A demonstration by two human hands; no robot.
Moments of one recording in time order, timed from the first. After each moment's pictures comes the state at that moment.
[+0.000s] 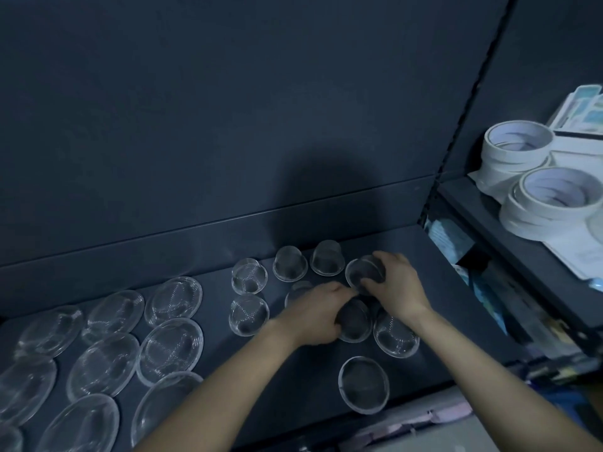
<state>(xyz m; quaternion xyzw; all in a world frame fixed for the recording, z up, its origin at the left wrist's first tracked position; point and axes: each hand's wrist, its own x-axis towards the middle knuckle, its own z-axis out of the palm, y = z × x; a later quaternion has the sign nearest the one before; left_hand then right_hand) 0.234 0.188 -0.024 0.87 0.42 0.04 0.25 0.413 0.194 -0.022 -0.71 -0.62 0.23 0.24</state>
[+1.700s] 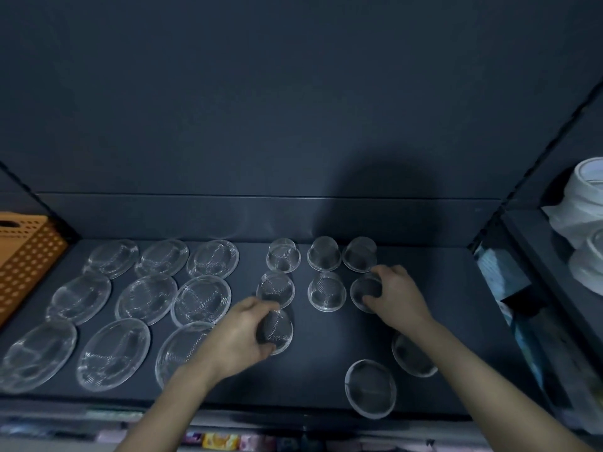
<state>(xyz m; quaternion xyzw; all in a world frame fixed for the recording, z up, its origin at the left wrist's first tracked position) 0.115 0.093 -0.037 0.68 0.66 0.17 0.26 0.380 0.206 -0.028 -0.63 -0.74 0.22 0.10</state>
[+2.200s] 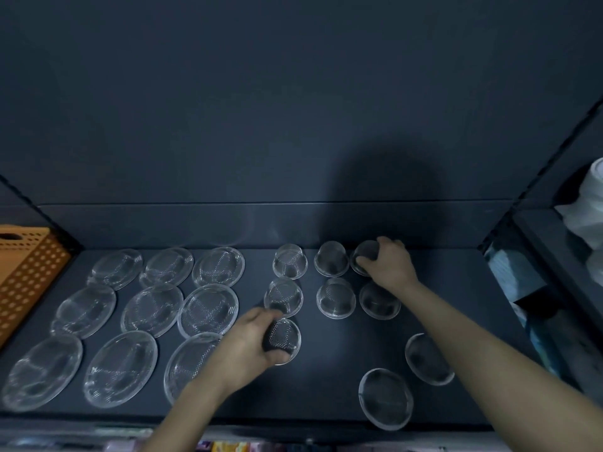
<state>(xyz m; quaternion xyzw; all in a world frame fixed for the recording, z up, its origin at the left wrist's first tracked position) 0.109 0.096 -0.048 0.67 0.67 0.18 0.27 0.346 0.265 -0.022 -0.67 -0.68 0.24 0.16</state>
